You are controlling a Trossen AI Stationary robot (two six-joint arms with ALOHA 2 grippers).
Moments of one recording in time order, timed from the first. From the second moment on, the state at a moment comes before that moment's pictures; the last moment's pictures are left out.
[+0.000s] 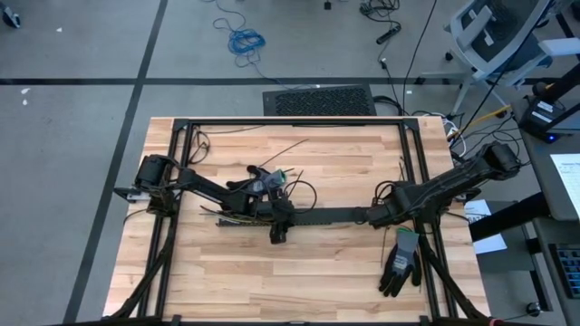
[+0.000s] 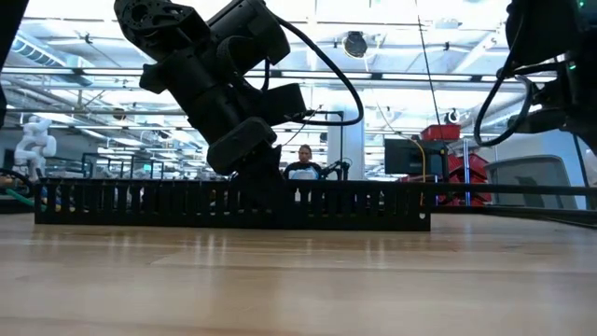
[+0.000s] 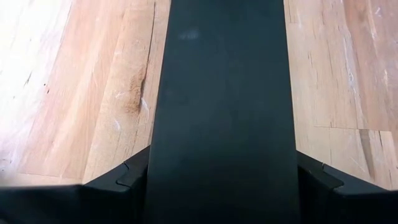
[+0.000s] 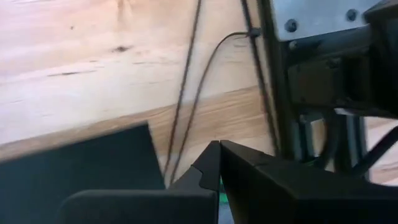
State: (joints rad) left arm -0.13 1.85 0.93 0.03 -0.15 -0.12; right arm 0.34 1.28 0.74 -1.33 0.07 2.14
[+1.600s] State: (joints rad) left arm -0.14 1.84 0.94 -0.16 -0.08 0.01; right arm 0.51 1.42 0.82 -1.14 -0.03 2.29
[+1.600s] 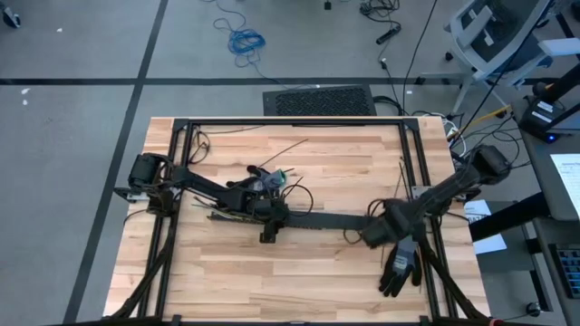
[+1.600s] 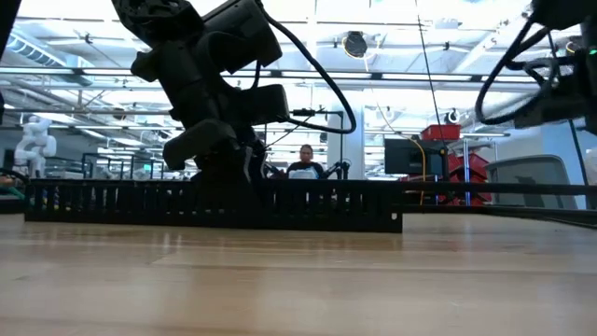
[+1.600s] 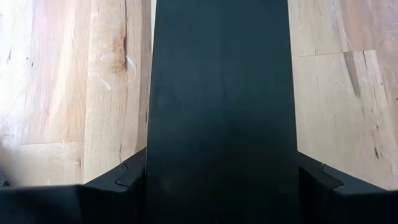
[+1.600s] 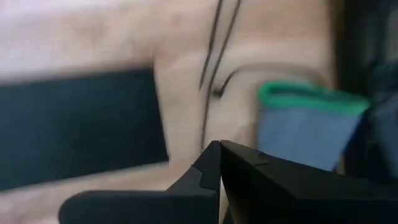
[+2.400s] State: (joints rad) left arm -0.18 1.83 0.93 -0.21 -0.05 0.03; right arm 0.59 1.49 0.82 -0.99 -0.01 2.31
